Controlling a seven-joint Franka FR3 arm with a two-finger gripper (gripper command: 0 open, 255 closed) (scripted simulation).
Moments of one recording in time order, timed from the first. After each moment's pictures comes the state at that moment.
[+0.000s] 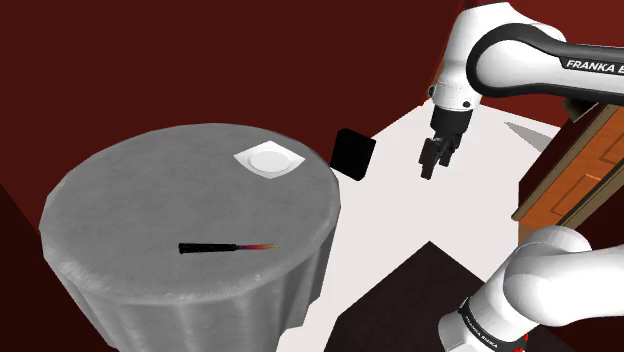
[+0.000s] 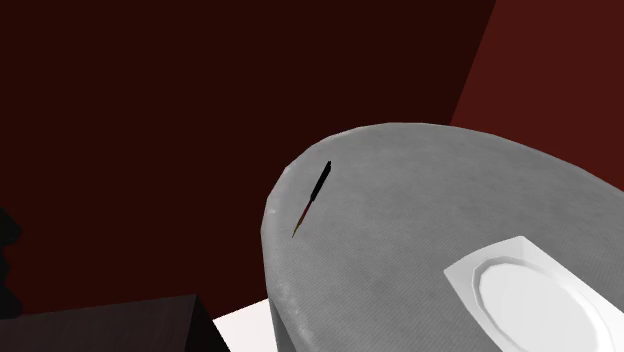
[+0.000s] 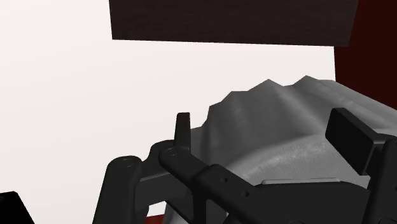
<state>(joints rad) 0.01 -0.78 0.02 -2.43 -0.05 1.52 -0.02</state>
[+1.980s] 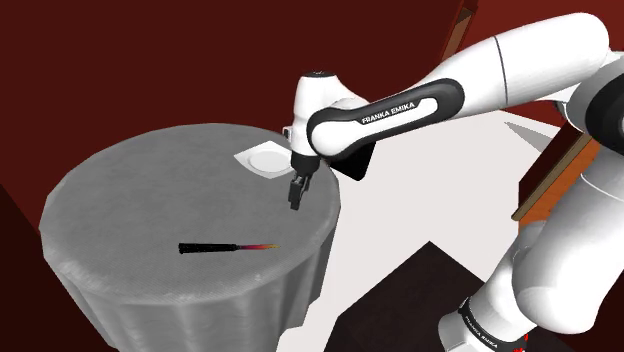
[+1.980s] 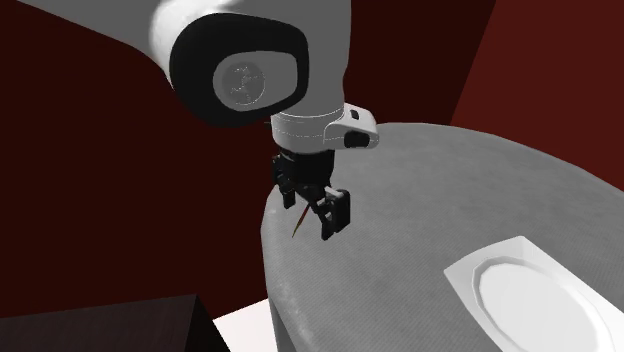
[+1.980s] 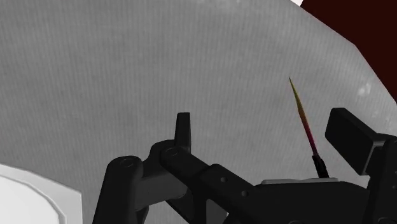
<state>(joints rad) 0.23 0.05 0.20 -2.12 0.00 2.17 -0.21</state>
